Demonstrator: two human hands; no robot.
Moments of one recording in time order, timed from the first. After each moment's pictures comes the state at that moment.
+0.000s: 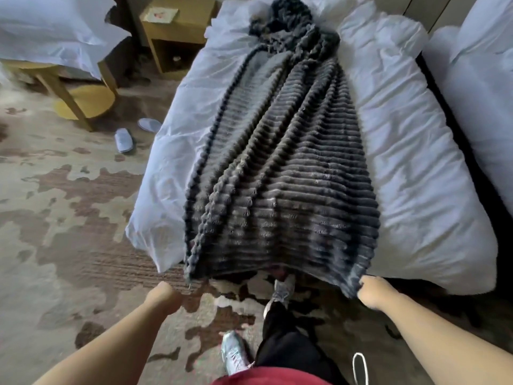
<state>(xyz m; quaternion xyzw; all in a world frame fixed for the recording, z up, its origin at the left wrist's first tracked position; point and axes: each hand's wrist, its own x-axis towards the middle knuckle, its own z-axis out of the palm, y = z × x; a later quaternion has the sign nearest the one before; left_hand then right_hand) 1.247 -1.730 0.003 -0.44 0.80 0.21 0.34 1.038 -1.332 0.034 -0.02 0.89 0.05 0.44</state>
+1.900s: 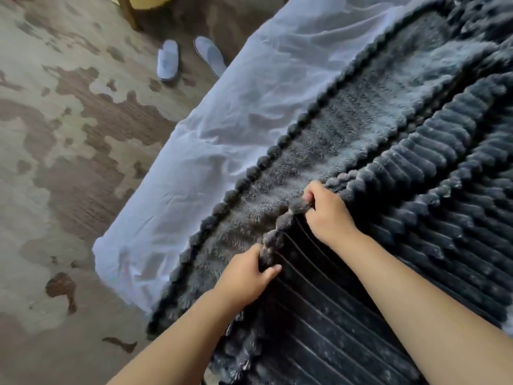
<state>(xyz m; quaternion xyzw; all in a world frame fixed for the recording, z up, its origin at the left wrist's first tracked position) 0.856 -1.839 -0.064 -0.40 0.76 0.49 0.14 0.655 -1.804 -0.036 -0.38 0.85 -0.19 0.31</state>
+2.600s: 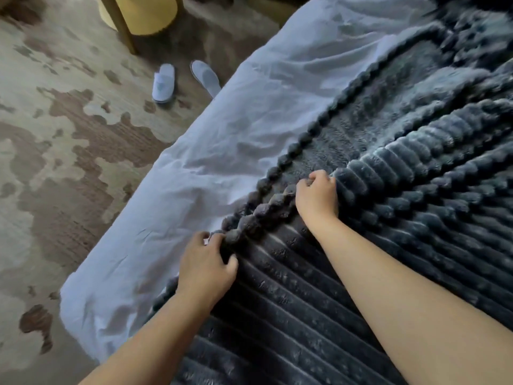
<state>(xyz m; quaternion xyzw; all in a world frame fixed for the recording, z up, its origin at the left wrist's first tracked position) 0.826 -1.912 -0.082 -0.53 0.78 0.33 0.07 0.597 -1.890 -0.080 -0.15 0.93 -0.23 0.24</state>
